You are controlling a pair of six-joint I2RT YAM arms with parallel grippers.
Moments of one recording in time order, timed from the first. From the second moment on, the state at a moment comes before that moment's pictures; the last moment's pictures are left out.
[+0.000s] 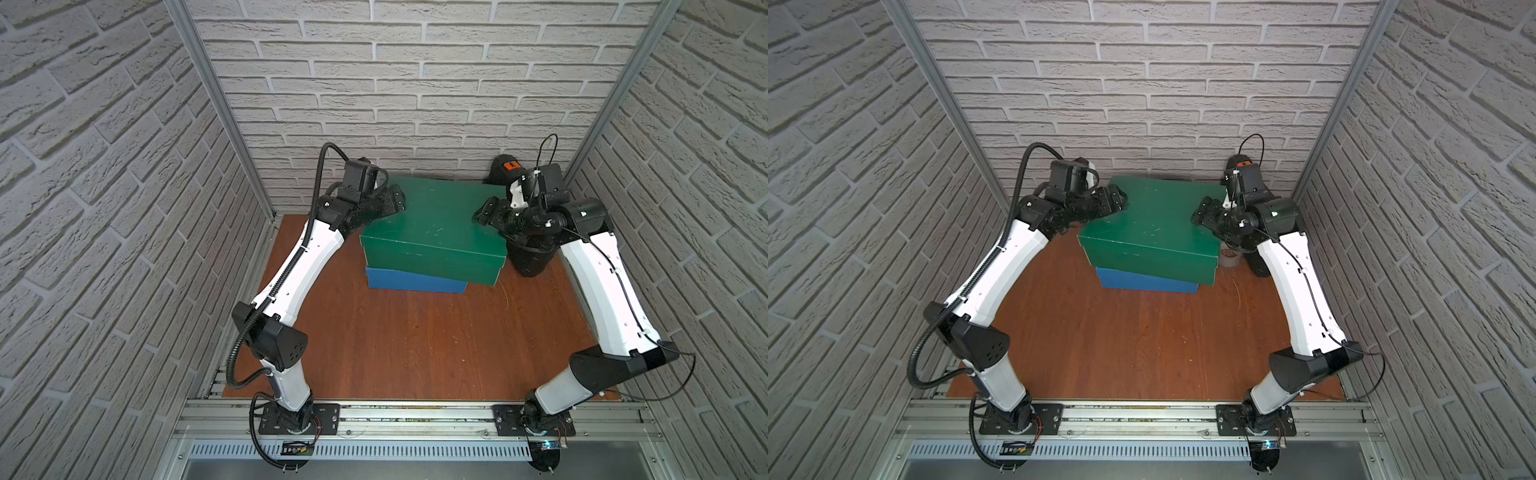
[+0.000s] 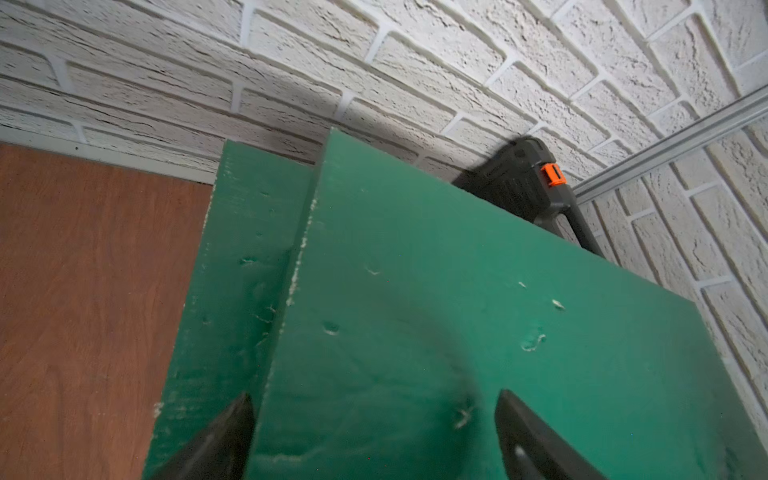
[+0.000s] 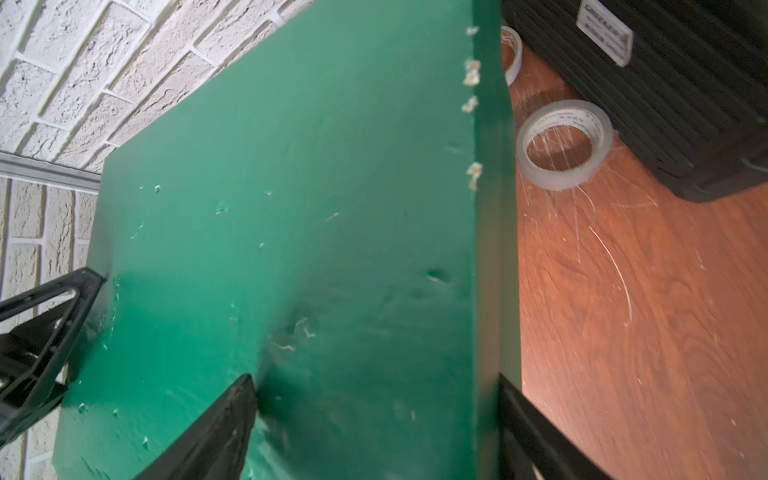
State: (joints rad) left arm -0.50 1.78 2.06 -0.82 0.05 -0.63; right arm 0.23 1.63 2.10 -1.28 -0.10 0.69
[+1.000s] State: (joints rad) left arm -0.37 1.79 2.04 -0.74 0.28 -0.58; right arm 0.13 1.83 2.22 -1.15 -0.20 0.50
